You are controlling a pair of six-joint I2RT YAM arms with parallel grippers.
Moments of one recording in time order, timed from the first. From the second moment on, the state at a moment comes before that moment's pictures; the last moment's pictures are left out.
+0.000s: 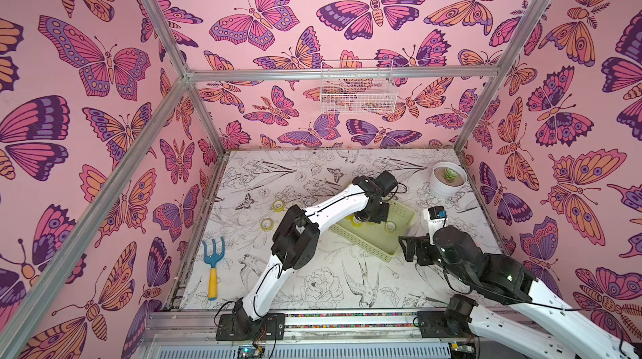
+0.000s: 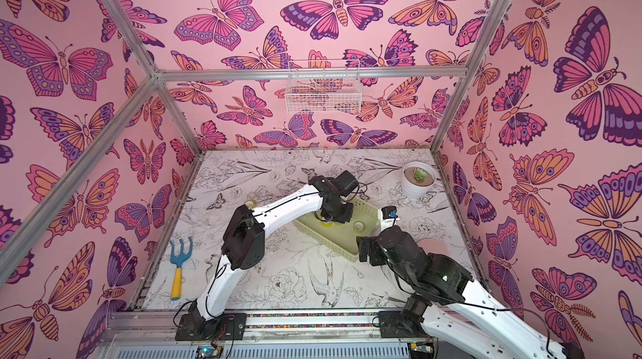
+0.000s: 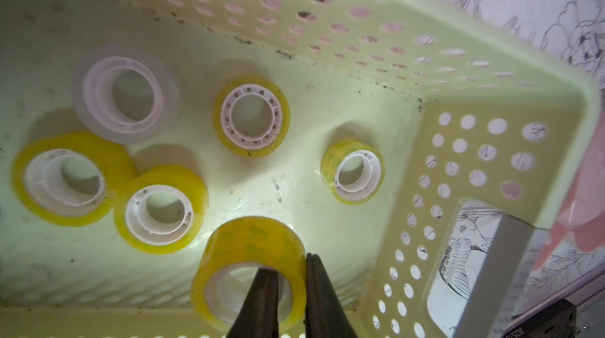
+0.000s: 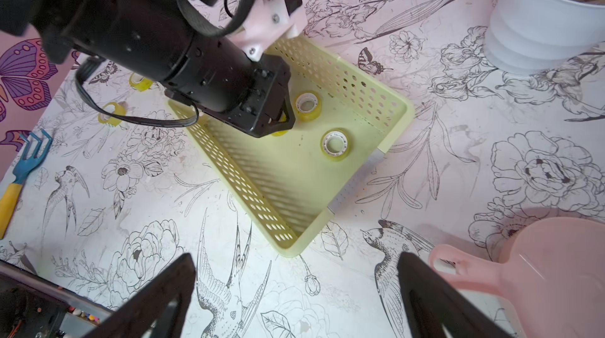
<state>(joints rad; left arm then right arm) -0.89 2.32 2.09 -1.02 0.09 -0.56 0.93 0.63 0.82 -0.93 0.34 0.62</state>
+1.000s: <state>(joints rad) -0.89 2.30 2.15 -1.06 0.13 -0.57 0.93 0.65 0.81 -0.96 0.35 0.64</state>
